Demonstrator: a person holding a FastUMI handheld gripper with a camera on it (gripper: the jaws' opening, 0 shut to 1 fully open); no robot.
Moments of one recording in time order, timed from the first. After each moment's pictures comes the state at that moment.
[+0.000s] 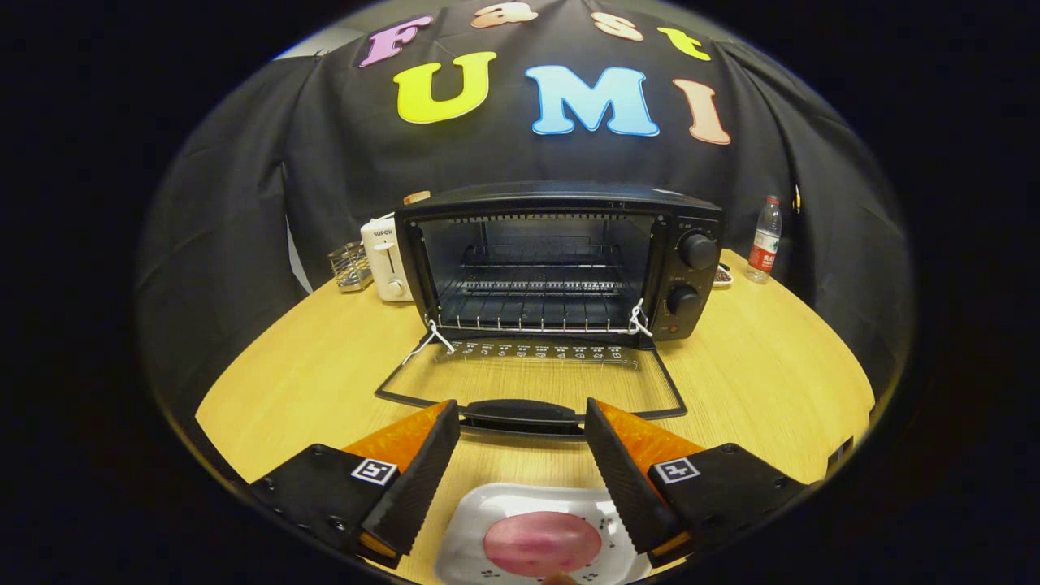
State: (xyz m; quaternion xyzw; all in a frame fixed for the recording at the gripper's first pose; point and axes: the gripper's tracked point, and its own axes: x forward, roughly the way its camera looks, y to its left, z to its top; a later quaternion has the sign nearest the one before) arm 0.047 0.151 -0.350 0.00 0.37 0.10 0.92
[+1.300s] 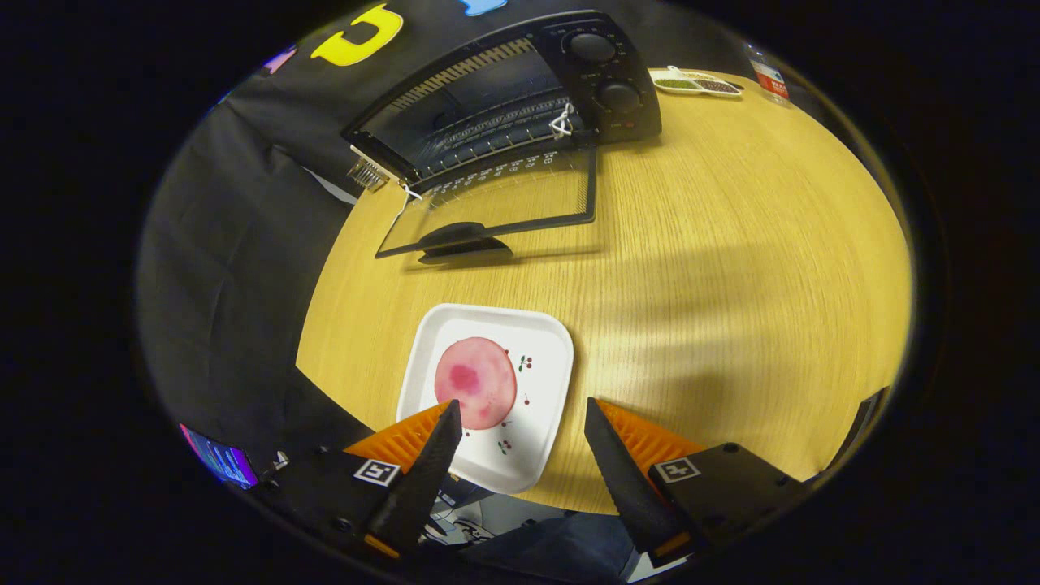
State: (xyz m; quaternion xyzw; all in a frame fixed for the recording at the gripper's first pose) arm -0.069 0.057 -0.389 0.13 0.66 0.19 0.72
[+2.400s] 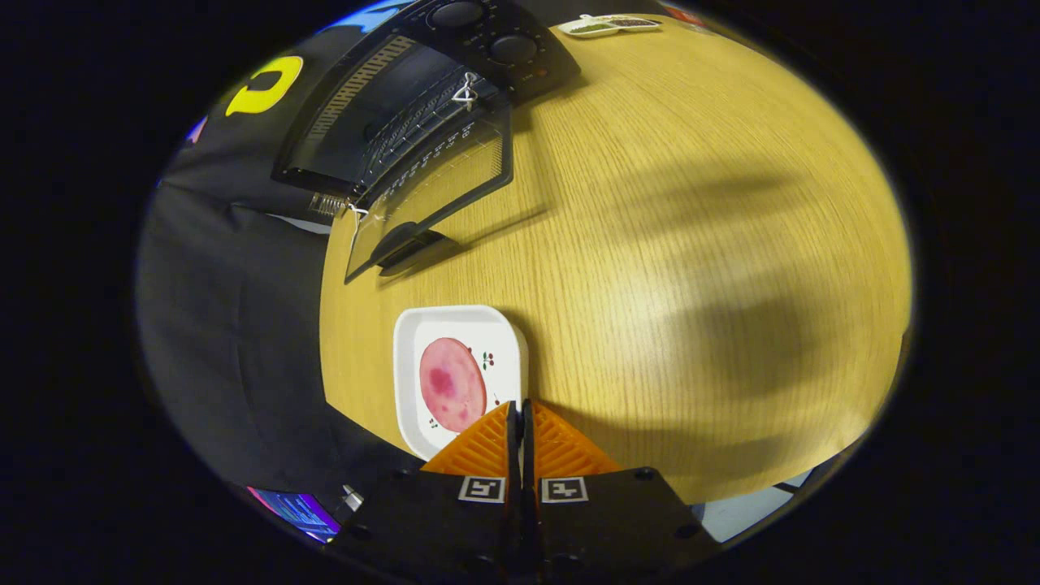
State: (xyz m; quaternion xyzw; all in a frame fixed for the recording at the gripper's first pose) arm -0.074 0.060 -0.397 0.25 0.69 0.13 0.66
